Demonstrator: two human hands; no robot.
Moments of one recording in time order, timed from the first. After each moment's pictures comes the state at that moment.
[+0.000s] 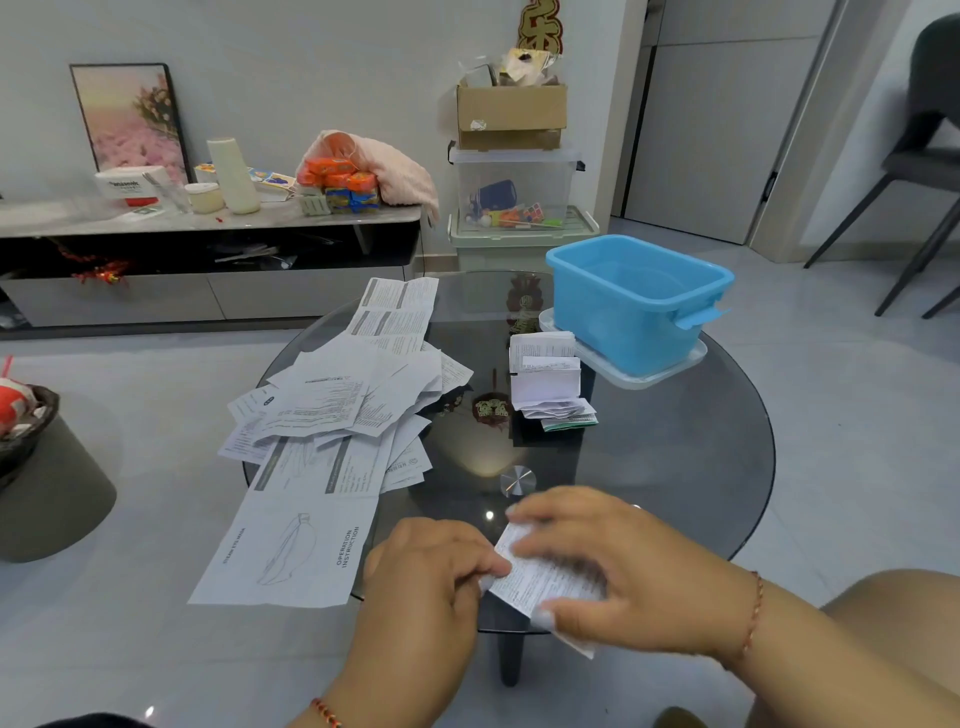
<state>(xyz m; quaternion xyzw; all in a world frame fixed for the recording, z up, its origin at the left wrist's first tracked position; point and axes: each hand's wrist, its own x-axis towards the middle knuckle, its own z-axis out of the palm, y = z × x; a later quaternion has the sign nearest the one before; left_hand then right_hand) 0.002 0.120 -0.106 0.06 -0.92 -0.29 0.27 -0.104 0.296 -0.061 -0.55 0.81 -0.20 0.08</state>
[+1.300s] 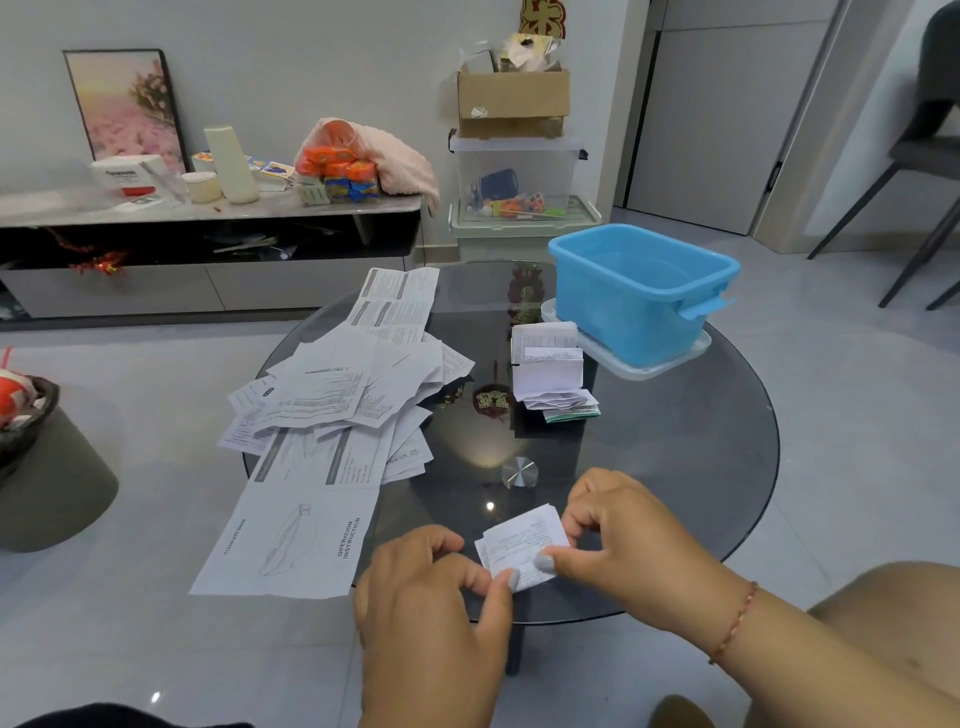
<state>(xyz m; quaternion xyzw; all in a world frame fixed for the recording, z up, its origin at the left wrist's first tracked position) 0.013 0.147 -0.116 0.21 -0.91 -0.20 0.30 -0.102 0.285 -0.073 -0.33 0.90 -0.27 0.09</state>
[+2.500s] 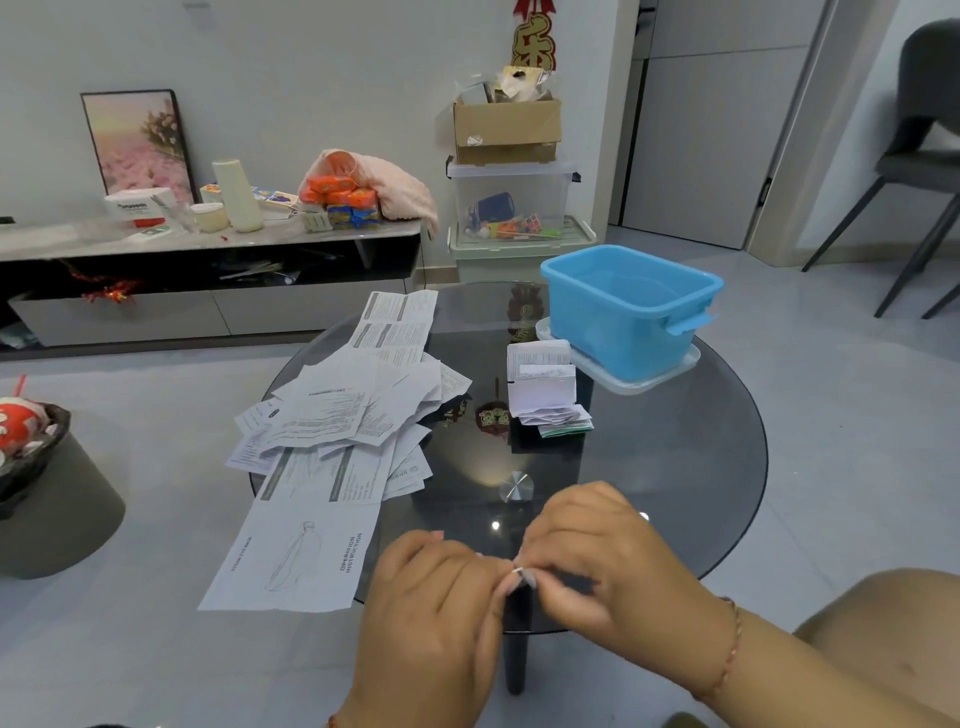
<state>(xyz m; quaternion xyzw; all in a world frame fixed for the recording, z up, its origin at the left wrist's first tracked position) 0.013 0.130 -0.102 -0.09 -0.87 -0.12 0.47 -0.086 0.287 -0.069 -0.56 0.76 -0.30 -0.14</state>
